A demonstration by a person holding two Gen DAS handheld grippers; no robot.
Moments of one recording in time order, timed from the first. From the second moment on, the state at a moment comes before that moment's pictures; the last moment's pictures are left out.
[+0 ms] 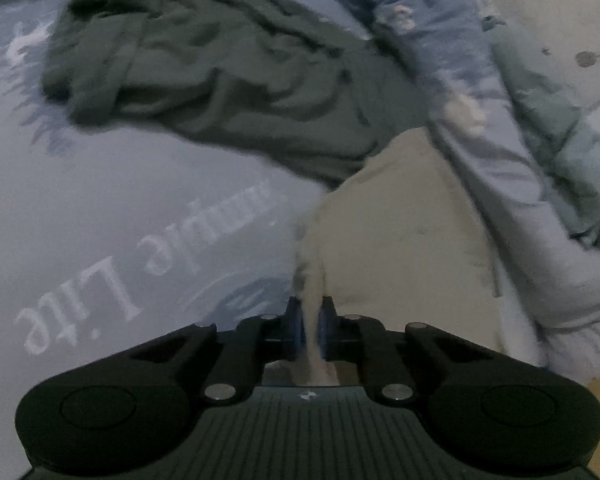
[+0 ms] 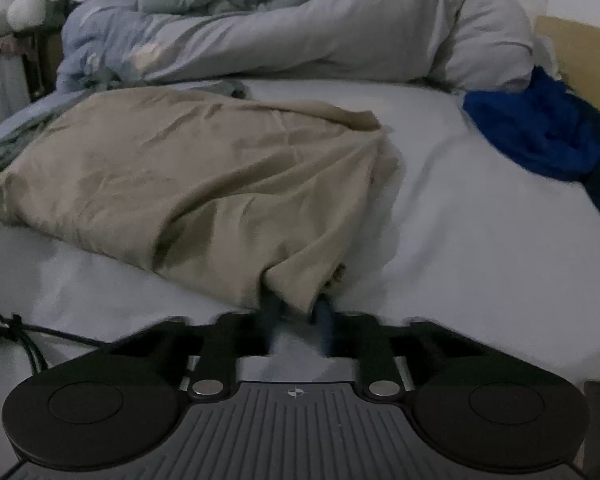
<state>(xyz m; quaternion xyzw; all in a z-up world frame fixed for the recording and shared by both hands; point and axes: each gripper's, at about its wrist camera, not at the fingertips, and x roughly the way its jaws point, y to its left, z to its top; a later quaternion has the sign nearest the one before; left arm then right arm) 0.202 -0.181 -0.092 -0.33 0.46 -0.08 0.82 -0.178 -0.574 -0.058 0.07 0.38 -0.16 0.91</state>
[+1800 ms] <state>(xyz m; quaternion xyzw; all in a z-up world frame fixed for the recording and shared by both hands) 0.238 -0.156 -0.130 -0.39 0.47 -0.27 0.74 -0.217 -0.663 -0.124 0.66 0.14 -0.20 0.72</state>
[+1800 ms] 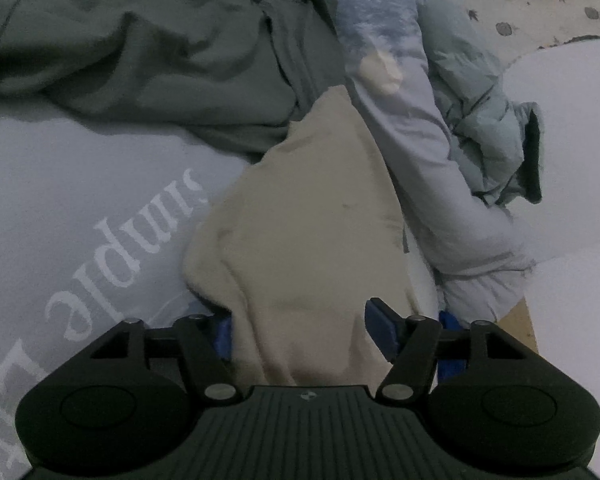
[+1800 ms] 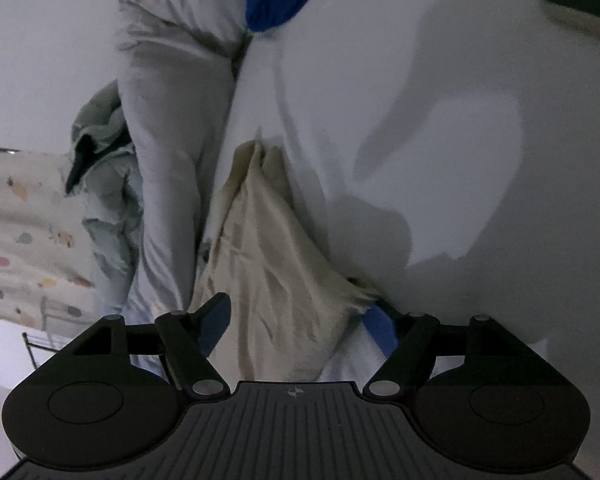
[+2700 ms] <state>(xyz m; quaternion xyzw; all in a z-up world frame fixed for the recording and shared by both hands) 0.194 -0.129 -0.102 -0.47 0.40 -0.26 0.74 -0.218 -0.627 -0.077 0.61 0.12 -0.17 0.77</state>
